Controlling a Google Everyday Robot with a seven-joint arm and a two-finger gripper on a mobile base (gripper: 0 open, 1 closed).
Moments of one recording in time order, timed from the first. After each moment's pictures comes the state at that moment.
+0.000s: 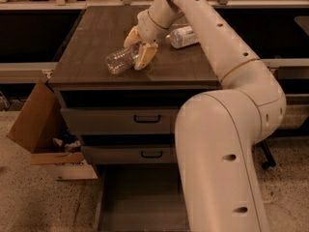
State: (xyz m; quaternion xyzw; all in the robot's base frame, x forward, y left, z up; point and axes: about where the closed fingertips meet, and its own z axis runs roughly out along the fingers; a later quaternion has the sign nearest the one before) arm 0.750 0.051 0.847 -0.82 0.48 0.10 0.28
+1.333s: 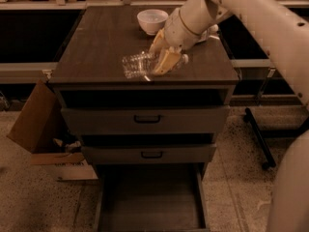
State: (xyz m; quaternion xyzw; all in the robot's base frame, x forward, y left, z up) arm 0.669 -0.013 0.887 -0.76 0.56 0.09 0.32
